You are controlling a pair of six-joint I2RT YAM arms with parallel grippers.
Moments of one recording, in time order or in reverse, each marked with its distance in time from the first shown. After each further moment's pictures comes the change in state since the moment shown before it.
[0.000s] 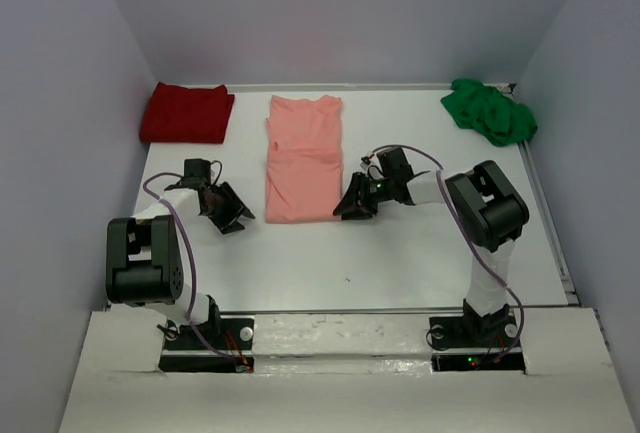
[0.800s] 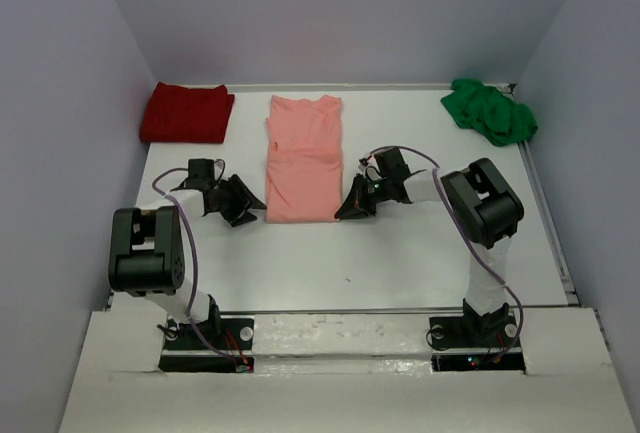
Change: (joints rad) left arm -0.016 0.065 -0.024 0.208 0.159 -0.009; right arm 0.007 0.044 0.039 -0.040 0.024 -0.014
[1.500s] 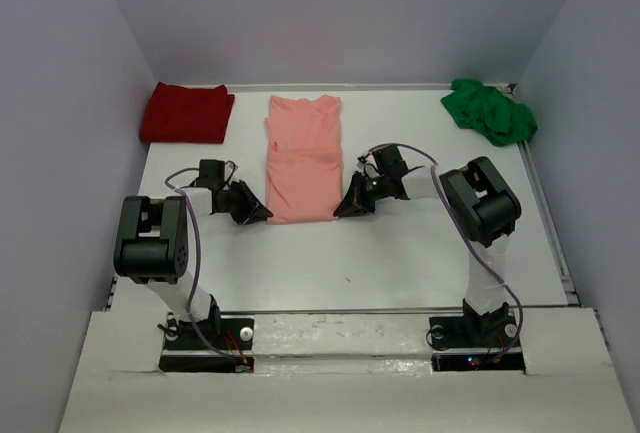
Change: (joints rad) left arm -0.064 0.073 0.001 0.058 0.060 0.012; right arm 0.000 0.018 0.044 -0.043 0.009 -0.008
